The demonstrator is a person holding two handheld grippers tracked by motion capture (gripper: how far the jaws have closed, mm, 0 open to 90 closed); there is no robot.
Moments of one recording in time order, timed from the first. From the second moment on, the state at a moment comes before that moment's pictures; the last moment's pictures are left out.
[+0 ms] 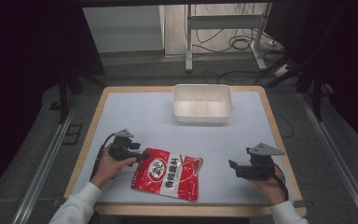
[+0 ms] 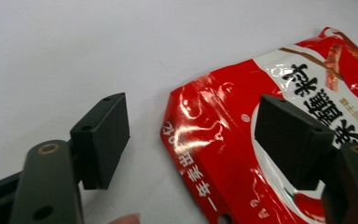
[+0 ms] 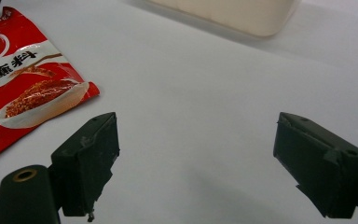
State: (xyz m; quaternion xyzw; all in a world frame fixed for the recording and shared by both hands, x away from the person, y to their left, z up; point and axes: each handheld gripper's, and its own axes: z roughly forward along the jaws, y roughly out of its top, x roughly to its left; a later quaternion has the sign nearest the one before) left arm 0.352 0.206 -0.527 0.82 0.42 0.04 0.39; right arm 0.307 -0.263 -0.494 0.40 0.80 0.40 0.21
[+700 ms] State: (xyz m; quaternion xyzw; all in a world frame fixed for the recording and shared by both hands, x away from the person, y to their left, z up) left arm 0.368 0.202 -0.535 0.83 0.40 -0.02 0.38; right arm 0.307 -0.264 -0.494 0.40 0.79 0.40 0.21
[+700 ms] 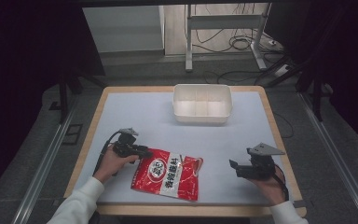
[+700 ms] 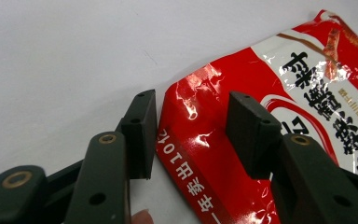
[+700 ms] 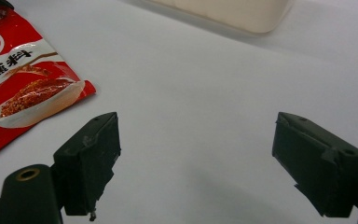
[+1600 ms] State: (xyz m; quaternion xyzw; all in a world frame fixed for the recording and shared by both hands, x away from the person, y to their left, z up) left arm 0.357 0.179 -0.532 0.82 0.41 -0.07 0.39; right arm 0.310 -0.265 -0.496 0.42 0.79 0.39 0.21
